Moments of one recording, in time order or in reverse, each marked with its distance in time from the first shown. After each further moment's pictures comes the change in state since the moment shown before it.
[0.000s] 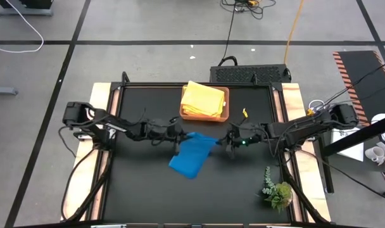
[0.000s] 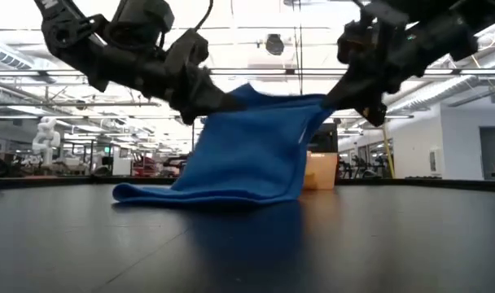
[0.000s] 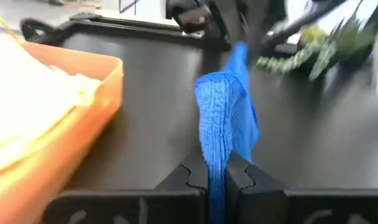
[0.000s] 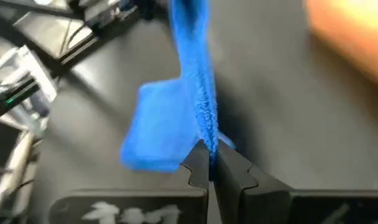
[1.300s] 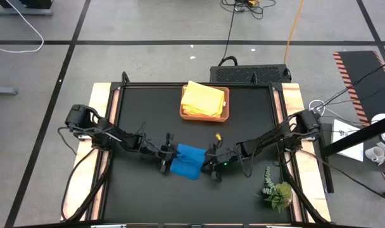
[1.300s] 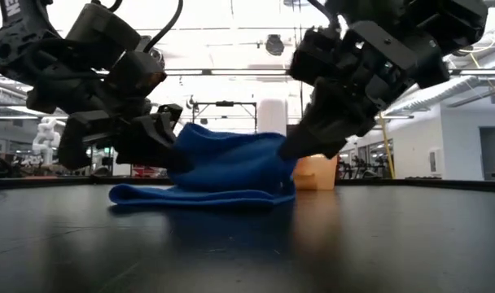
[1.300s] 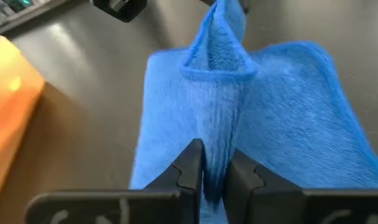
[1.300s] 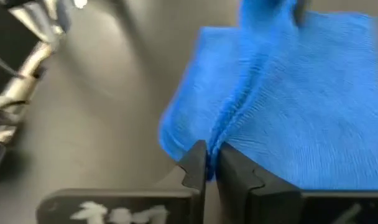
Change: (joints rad) left arm -0.200 0.063 -0.169 0.053 -0.051 0.440; right arm 0.162 0.556 0.225 0.309 -0.075 -0.204
